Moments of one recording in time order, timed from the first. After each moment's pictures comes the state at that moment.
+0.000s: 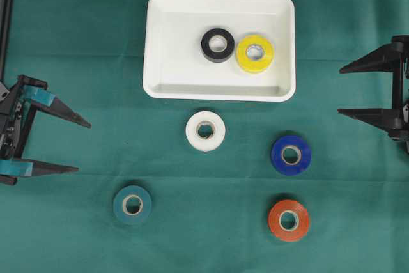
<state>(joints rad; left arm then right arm) -0.21 -0.94 1.23 -0.01 0.05 0.05 -0.09 -0.96 1.21 -0.20 0.21 0.32</state>
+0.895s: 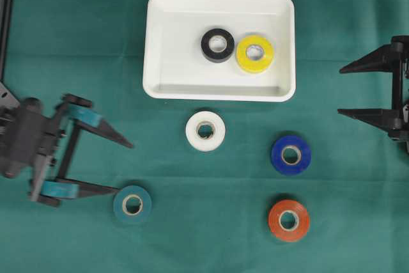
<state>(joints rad) -0.26 -0.52 1.01 -0.01 -0.12 0.05 -0.09 -0.96 1.21 -0.20 0.21 0.32</state>
